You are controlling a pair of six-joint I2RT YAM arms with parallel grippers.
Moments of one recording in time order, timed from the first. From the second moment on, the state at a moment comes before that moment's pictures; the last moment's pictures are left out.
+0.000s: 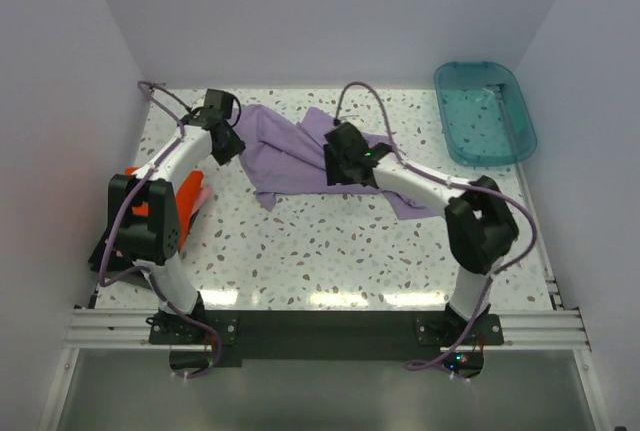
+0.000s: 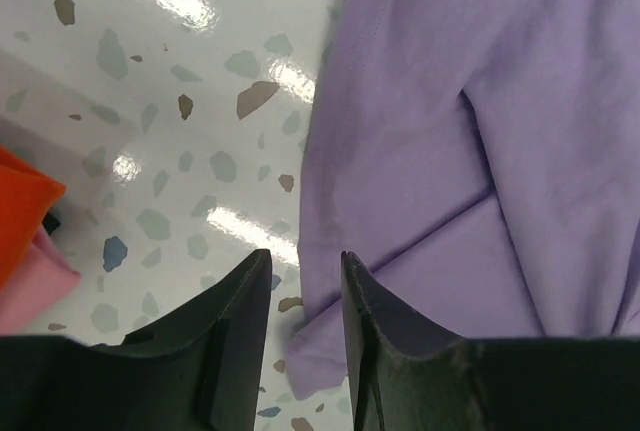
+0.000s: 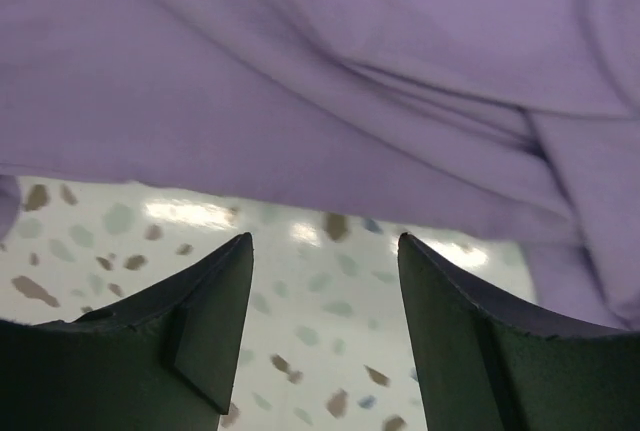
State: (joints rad) left arm -0.16 1.78 1.39 -0.64 -0.22 -0.79; right arm 0.66 1.78 1.33 -0.48 0.32 0.46
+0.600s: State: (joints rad) left arm -0.23 2.06 1.48 -0.60 -0.27 -0.71; right arm 0.81 2.19 1.65 -0.51 0.41 0.40
